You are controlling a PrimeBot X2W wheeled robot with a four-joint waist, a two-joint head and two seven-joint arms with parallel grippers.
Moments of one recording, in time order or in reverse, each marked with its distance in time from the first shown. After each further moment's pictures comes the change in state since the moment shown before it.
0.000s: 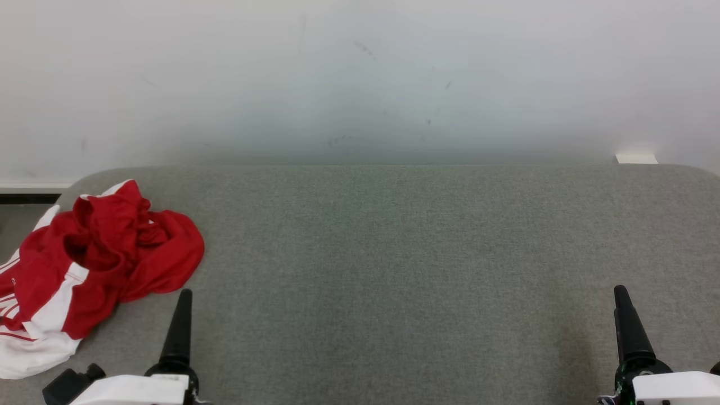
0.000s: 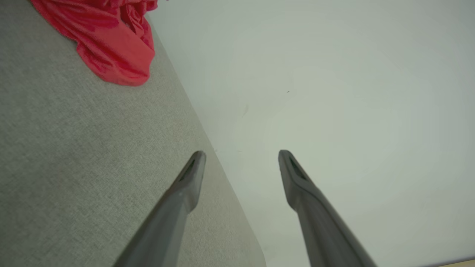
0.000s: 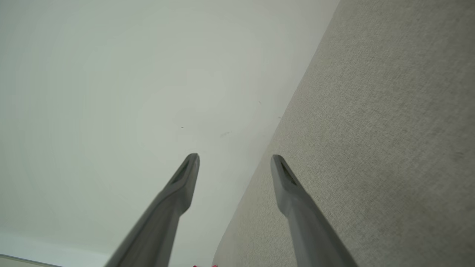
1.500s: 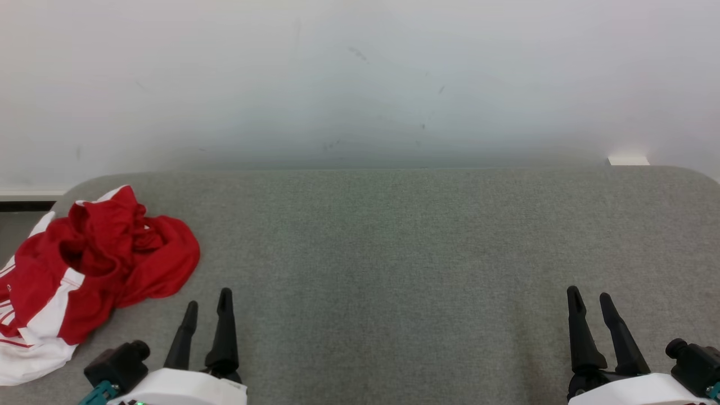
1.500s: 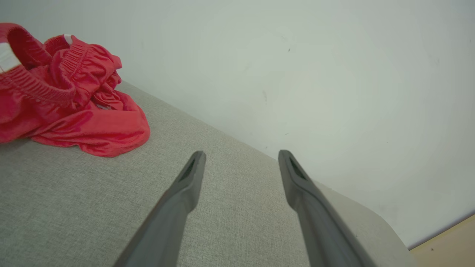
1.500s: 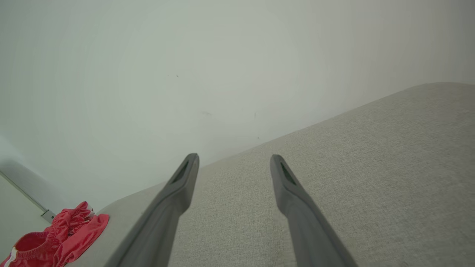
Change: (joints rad) left arm 0.003 0.005 -0.113 -0.033 0.687 0.097 -0.139; right arm 0.001 -0.005 0.088 0.001 -0.762 0.000 -0.141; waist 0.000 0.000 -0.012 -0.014
